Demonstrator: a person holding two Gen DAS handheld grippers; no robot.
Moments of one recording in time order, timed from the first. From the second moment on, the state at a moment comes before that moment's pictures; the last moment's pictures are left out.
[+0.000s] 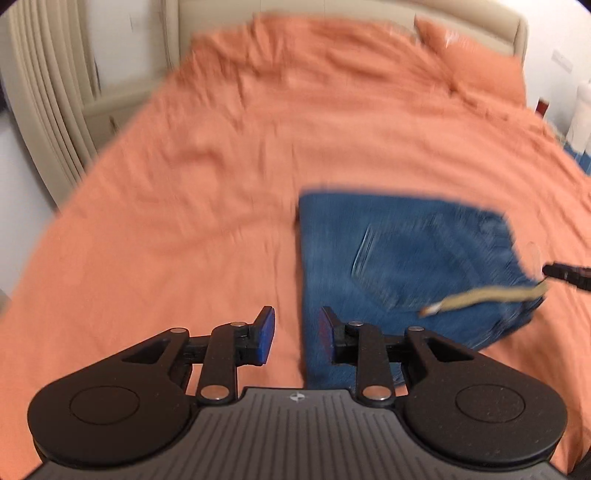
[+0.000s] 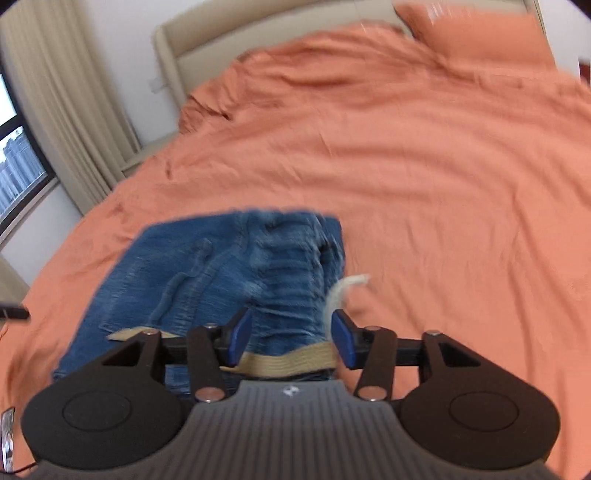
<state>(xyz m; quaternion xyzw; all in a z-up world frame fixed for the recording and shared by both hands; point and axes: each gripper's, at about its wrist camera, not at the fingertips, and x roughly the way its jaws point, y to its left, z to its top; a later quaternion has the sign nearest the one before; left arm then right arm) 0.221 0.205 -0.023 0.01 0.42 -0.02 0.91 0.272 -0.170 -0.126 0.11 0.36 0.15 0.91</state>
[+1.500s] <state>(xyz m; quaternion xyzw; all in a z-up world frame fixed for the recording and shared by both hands) 0.058 0.076 -0.056 0.04 0.34 0.13 0.93 0.064 -0.085 -0.080 -0.01 0.28 0.09 0.96</state>
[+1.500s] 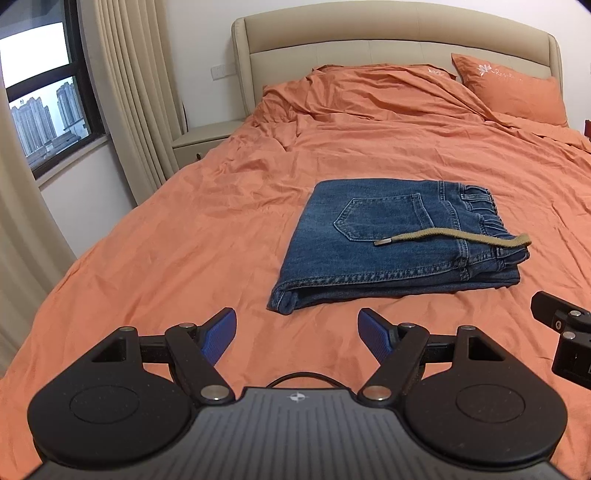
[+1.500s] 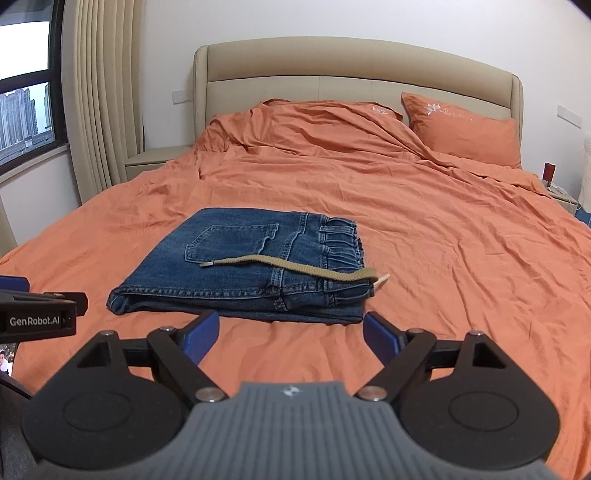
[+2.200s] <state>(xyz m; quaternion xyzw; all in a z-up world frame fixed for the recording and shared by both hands) 0.056 0.074 -0.056 0.04 0.34 0.13 0.93 0.060 -0.085 -0.082 -0.01 0.28 0.09 0.96</state>
